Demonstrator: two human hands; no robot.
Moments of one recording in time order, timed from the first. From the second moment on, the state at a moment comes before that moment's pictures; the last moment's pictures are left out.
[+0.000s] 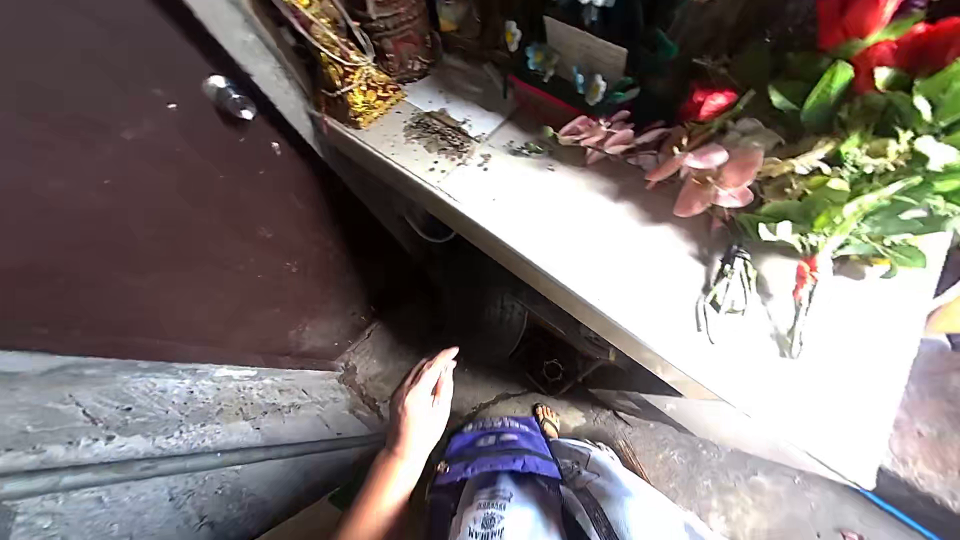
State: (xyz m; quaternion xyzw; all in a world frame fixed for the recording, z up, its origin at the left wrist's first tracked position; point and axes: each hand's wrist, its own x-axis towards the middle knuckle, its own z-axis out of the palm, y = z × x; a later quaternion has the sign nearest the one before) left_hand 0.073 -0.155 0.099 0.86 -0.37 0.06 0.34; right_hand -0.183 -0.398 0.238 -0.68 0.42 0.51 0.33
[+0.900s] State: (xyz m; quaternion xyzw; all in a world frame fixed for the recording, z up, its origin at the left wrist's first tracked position) left_hand -0.095 -0.479 0.114 0.25 -0.95 -0.12 0.14; right_hand -0.314 -0.226 -0.084 0.08 0.76 -0.27 0.59
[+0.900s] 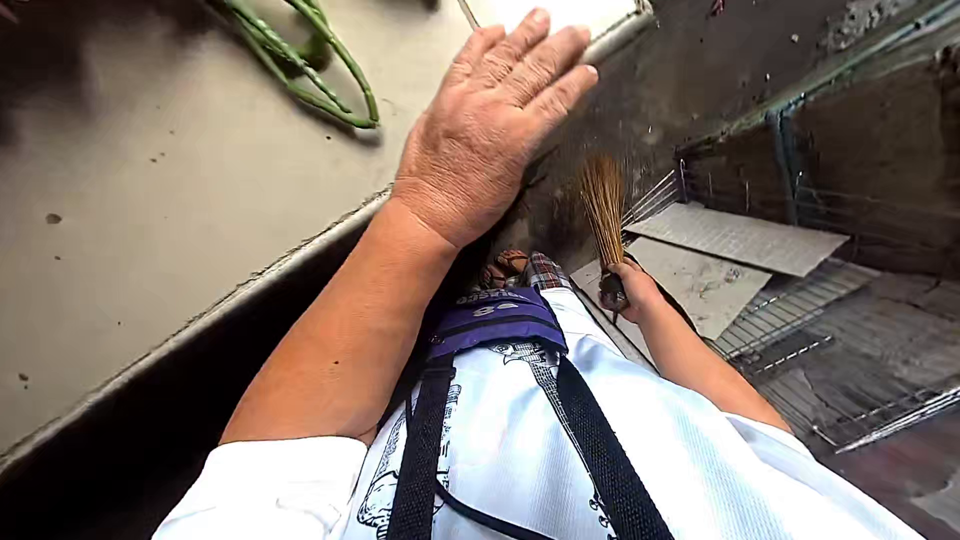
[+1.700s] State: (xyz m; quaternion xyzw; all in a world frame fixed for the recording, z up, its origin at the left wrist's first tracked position) left_hand -0.067 -0.470 0.102 0.32 -0.93 -0.13 0.13; right_hand -0.316 -0.194 -0.110 0.25 0.58 -0.41 0.66
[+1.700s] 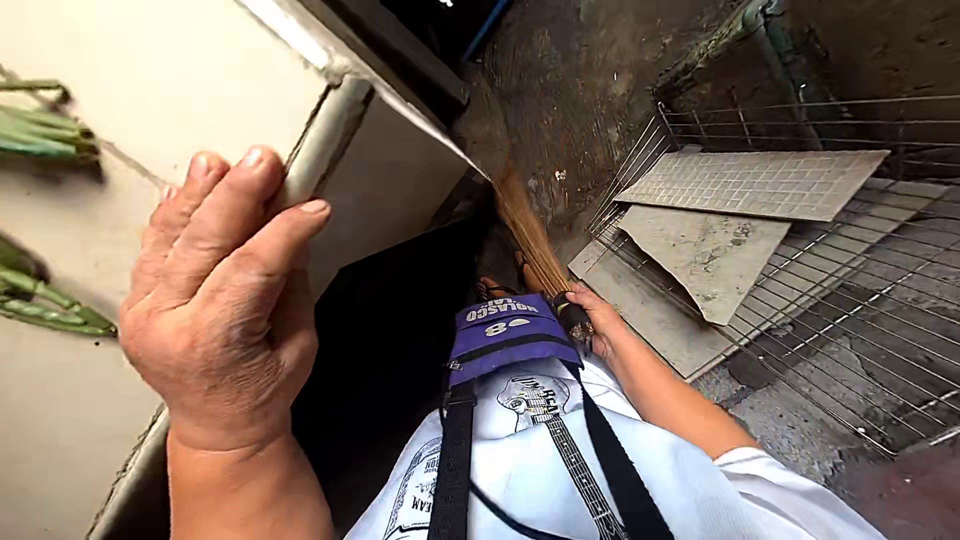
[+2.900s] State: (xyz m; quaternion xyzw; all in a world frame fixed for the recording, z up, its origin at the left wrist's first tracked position) left_hand -0.039 -0.477 0.092 0.39 -0.90 -0.19 0.01; right_hand -0.168 -0.131 -0.134 0.44 0.60 -0.46 0.49
